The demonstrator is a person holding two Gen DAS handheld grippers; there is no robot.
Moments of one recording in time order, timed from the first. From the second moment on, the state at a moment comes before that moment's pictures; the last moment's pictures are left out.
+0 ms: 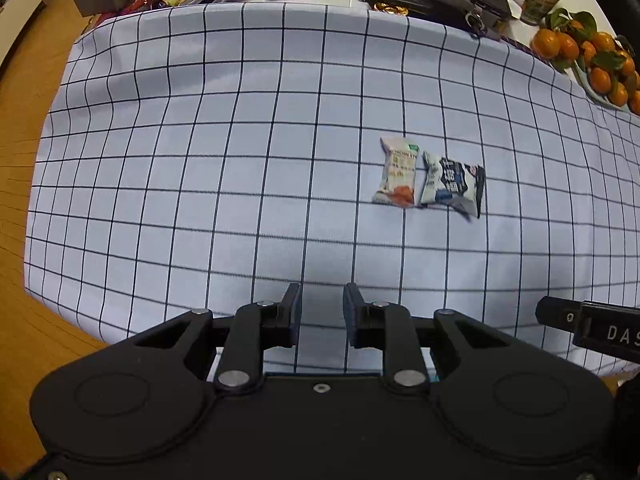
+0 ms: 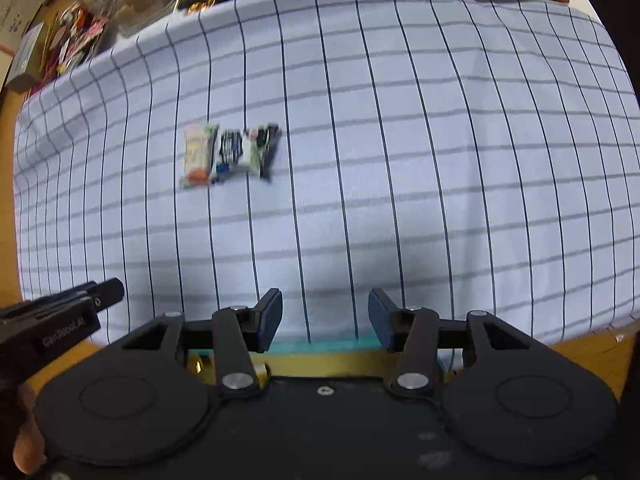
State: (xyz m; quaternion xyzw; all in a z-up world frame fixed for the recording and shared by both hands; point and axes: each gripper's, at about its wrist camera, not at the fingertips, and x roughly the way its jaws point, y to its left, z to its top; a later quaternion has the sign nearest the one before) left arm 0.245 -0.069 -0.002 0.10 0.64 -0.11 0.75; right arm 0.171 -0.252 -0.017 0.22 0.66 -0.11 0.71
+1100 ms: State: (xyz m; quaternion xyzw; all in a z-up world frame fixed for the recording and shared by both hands) left arm 0.296 -0.072 -0.039 0.05 0.67 -0.11 0.74; right arm 0.276 -0.242 -0.088 0.18 0.66 -0.13 0.72
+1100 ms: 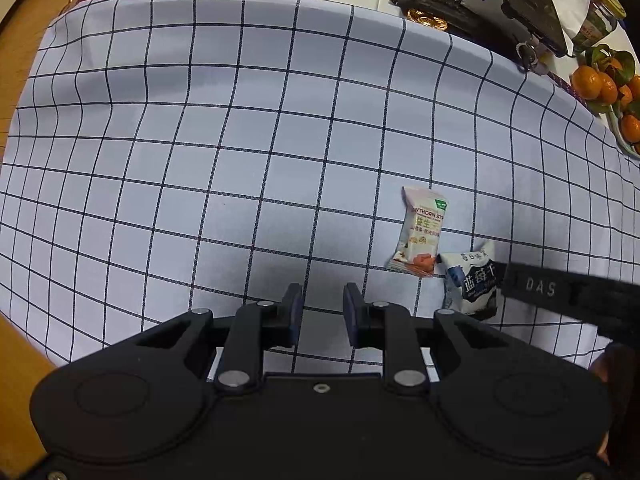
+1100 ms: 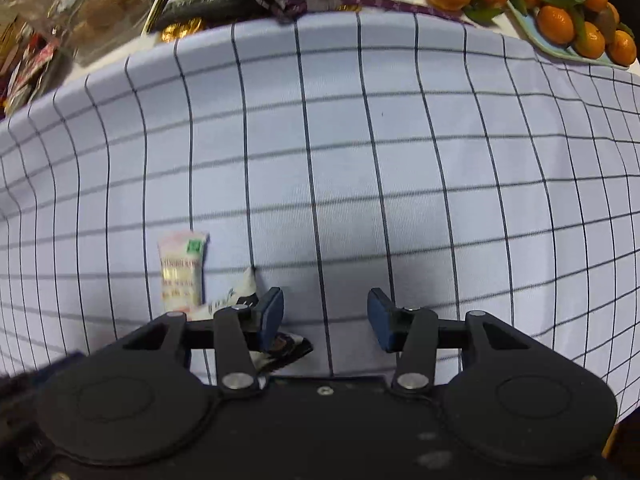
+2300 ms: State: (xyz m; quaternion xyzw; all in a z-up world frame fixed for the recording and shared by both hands) left arm 0.298 -0.087 -0.041 0.05 0.65 -0.11 0.75; right arm 0.255 -0.221 -0.078 0.19 0.65 -0.09 0.73
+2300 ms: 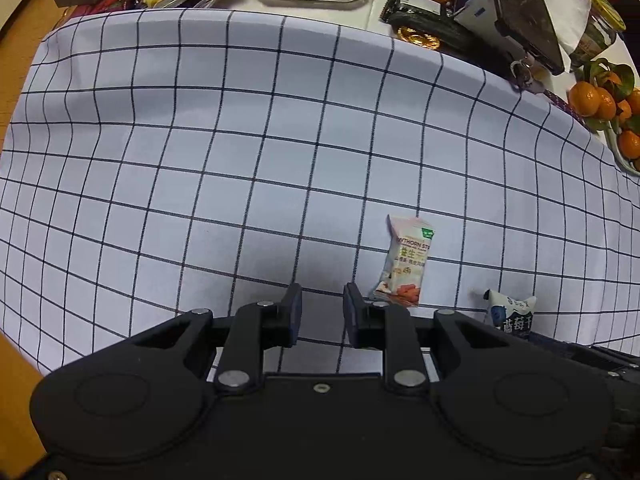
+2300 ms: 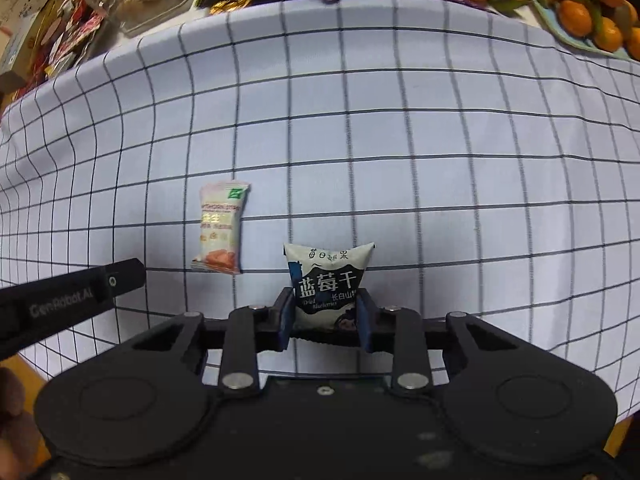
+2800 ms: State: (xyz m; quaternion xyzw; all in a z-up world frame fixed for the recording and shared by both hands) left arm 0.297 -0.136 -0.052 0.07 0.62 -0.16 0.76; right arm 0.233 -0.282 -0.064 0.27 0.66 -0.11 0.70
